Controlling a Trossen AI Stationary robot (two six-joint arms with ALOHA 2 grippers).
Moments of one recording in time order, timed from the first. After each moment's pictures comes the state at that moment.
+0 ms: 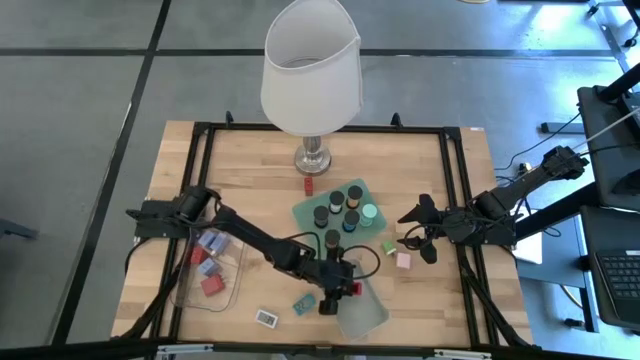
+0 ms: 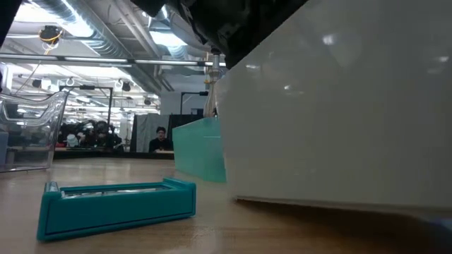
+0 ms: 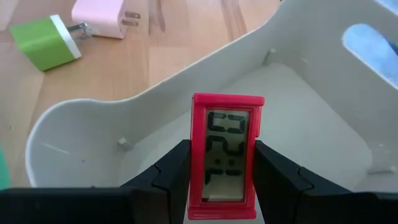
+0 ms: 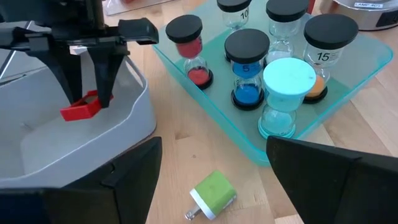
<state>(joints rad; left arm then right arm) -0.38 2.11 1.43 -0.02 -0.11 -0.30 0.56 0.69 0.45 -0.43 0.43 0.59</state>
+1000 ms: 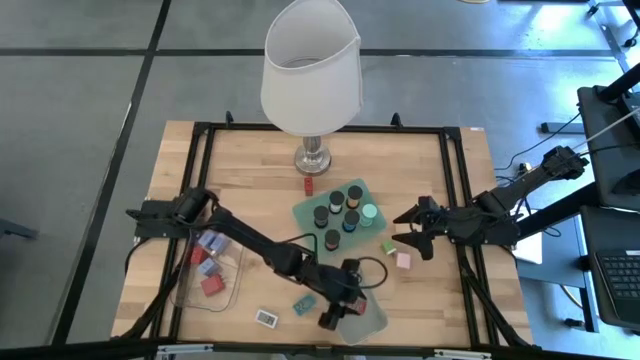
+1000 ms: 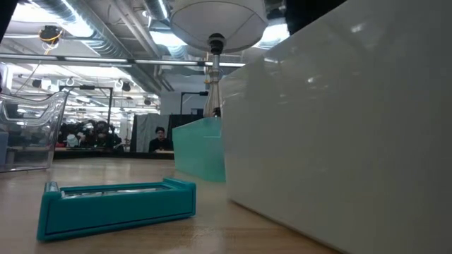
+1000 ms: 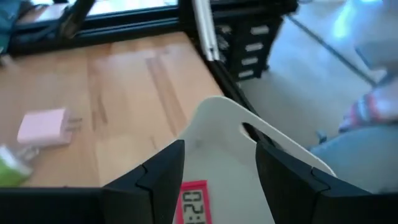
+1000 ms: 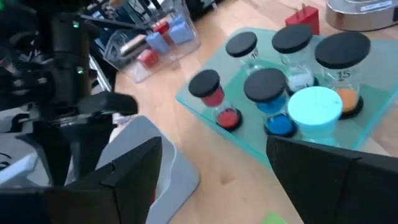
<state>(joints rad) -0.41 2.10 1.57 0.02 0.00 -0.09 0.56 0.70 0.45 -0.25 0.47 0.81</state>
